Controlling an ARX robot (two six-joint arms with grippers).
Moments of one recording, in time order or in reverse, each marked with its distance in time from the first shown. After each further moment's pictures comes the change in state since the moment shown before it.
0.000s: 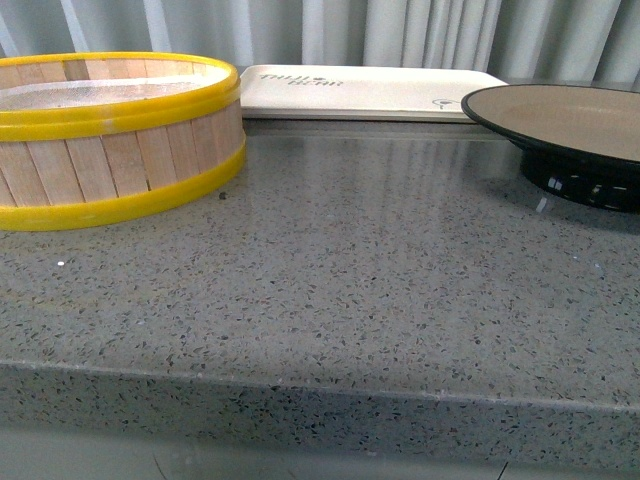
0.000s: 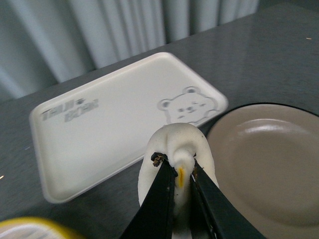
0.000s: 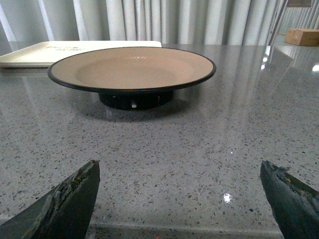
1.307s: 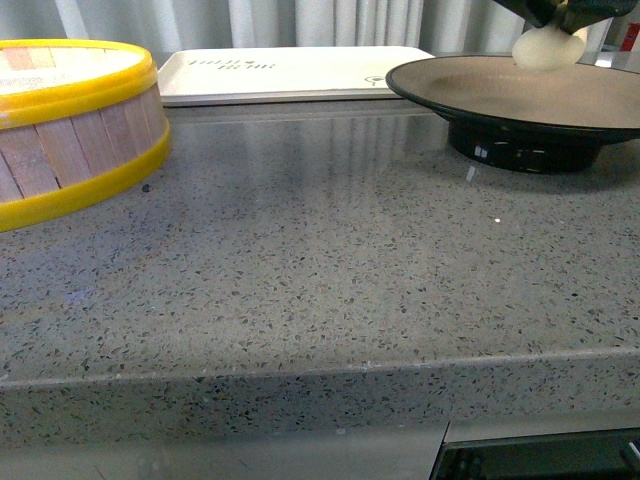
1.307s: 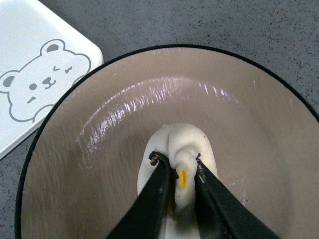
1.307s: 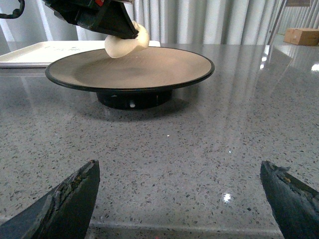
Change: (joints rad) left arm -0.215 0.526 0.454 -0.187 0.030 -0.005; right arm 0.000 0.000 0.000 0.000 0.000 0.000
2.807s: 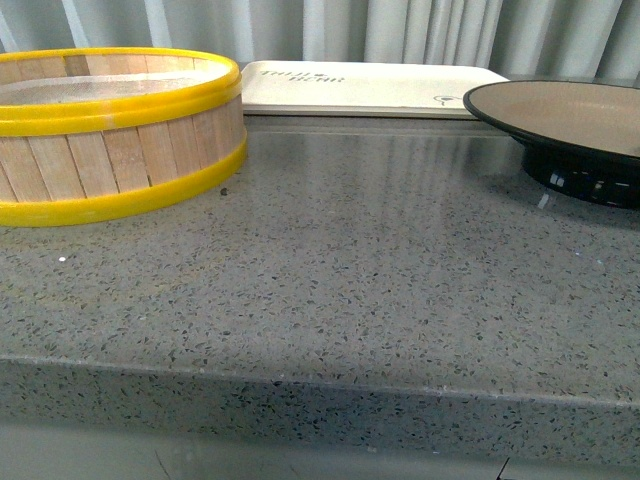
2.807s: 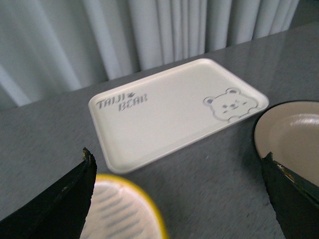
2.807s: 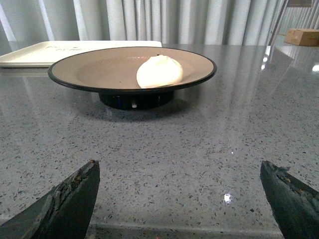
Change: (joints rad) left arm 0.434 -0.887 -0.886 0.359 0.087 0.050; right arm 0.000 0.000 0.000 0.000 0.000 0.000
